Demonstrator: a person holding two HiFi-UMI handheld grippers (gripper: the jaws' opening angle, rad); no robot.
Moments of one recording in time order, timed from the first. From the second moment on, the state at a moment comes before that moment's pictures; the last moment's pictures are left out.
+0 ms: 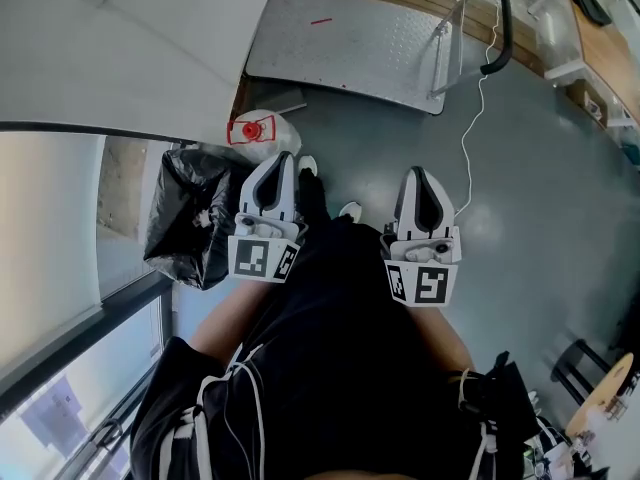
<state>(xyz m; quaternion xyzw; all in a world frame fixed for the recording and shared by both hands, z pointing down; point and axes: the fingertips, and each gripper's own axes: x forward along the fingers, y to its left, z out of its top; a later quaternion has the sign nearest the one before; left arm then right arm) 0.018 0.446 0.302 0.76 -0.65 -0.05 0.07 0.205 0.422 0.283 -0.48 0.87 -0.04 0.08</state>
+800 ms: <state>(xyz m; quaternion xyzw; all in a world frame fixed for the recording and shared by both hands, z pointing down) -0.045 0.318 0.320 0.77 -0.63 -0.05 0.09 0.128 0.310 0.288 -0.48 0.88 -0.03 0.03</state>
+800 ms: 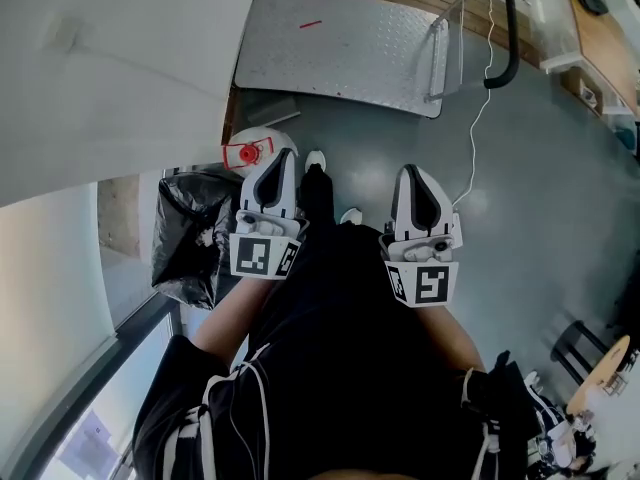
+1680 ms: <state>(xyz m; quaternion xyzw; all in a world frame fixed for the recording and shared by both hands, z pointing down) -0.152 0.225 0.363 0.78 -0.62 -0.04 0.12 0.006 0.196 0.298 -0.47 0.88 -0.03 0.00</state>
